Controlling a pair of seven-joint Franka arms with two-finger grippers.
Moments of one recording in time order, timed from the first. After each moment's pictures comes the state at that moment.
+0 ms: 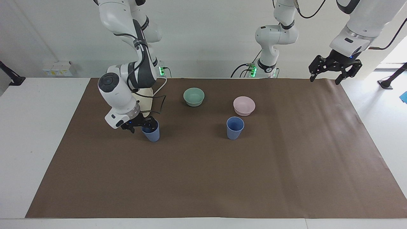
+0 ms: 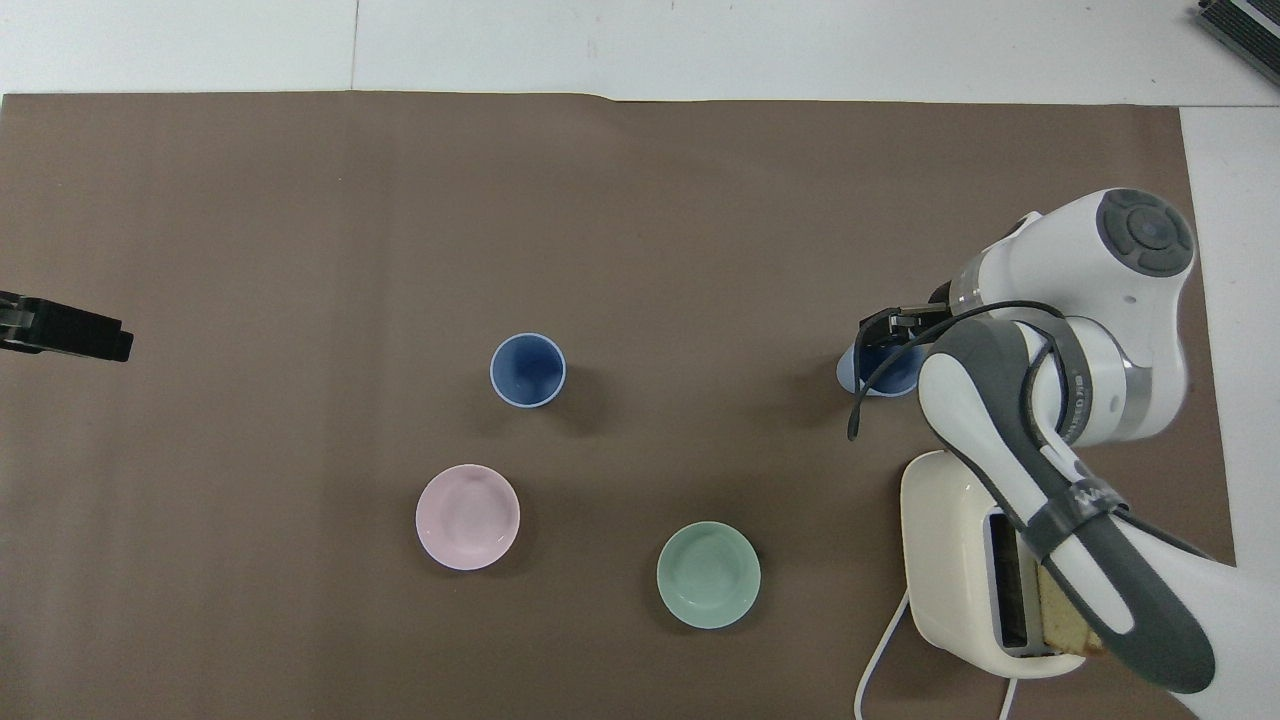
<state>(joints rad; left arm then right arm) -0.06 -0.03 0.00 -1.52 -0.01 1.50 0.16 0.01 0.24 0.11 -1.92 0.07 2.12 0.07</state>
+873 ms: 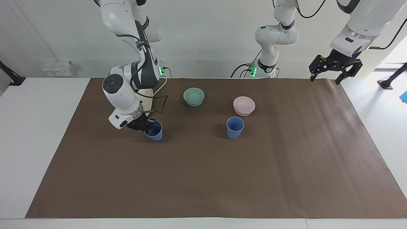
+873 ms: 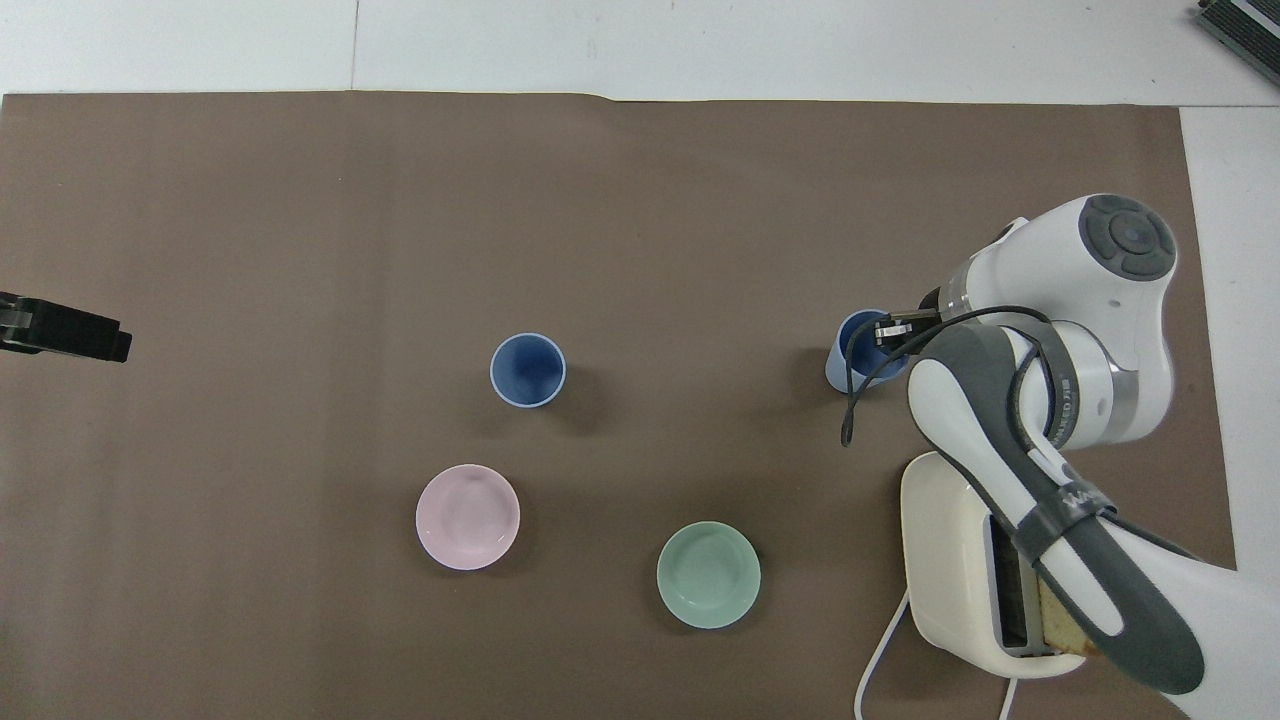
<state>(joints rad) -0.06 -0.03 0.00 -1.52 -0.01 1.50 0.16 0.02 0.24 0.11 -1.92 0.07 2.12 0.07</state>
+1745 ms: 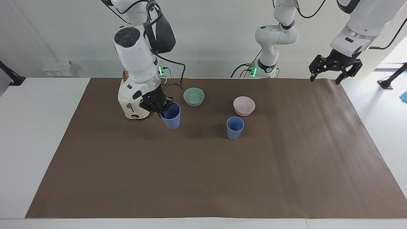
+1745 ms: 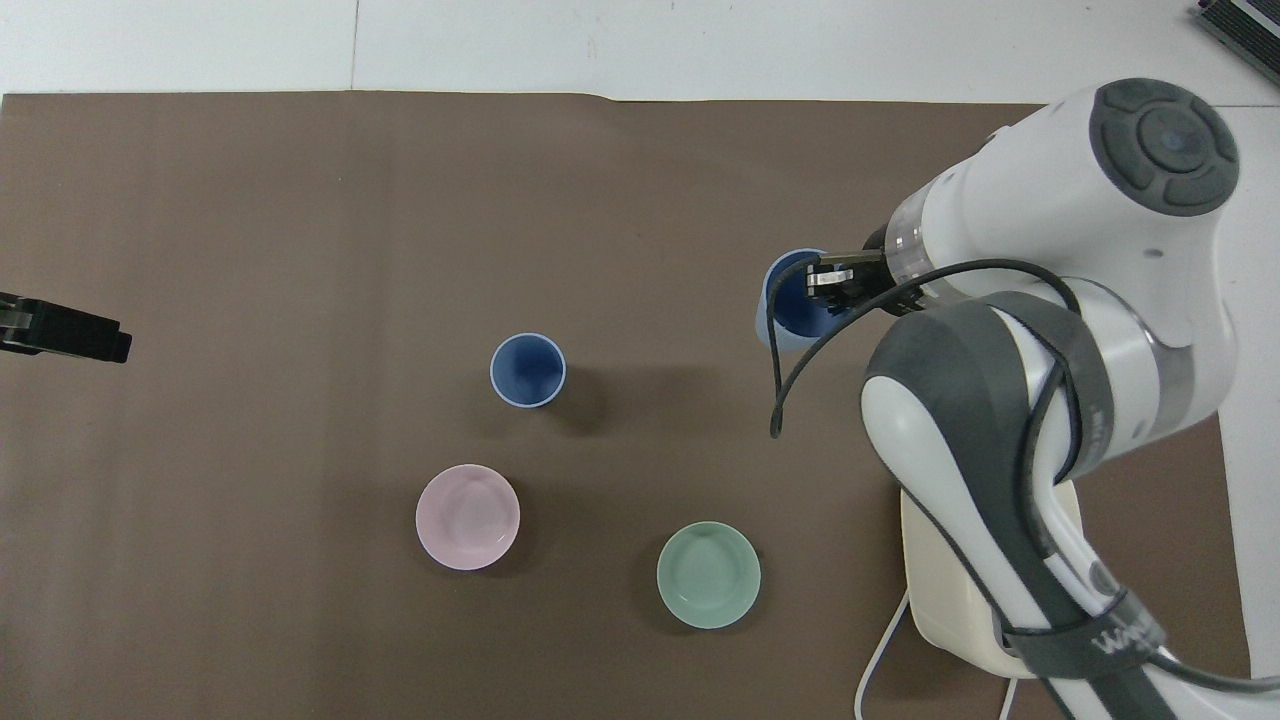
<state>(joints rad) -0.06 -0.03 0.00 -1.52 -0.01 1.49 0.16 0.19 0.19 0.13 -1.59 0.06 1.86 0.29</state>
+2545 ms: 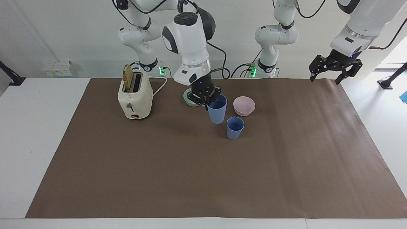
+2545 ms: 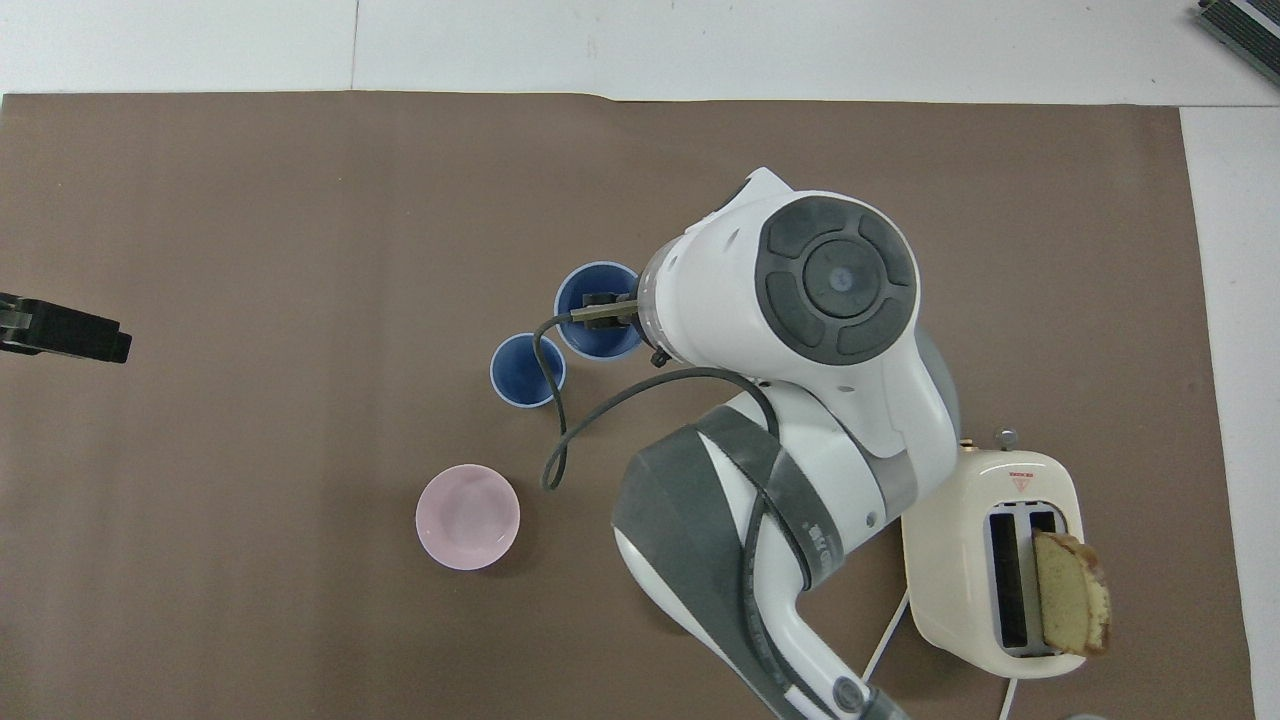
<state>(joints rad) -0.06 -0.03 0.00 -1.52 -0.01 1.49 0.16 0.45 0.28 0.13 -1.49 0.04 2.05 0.48</state>
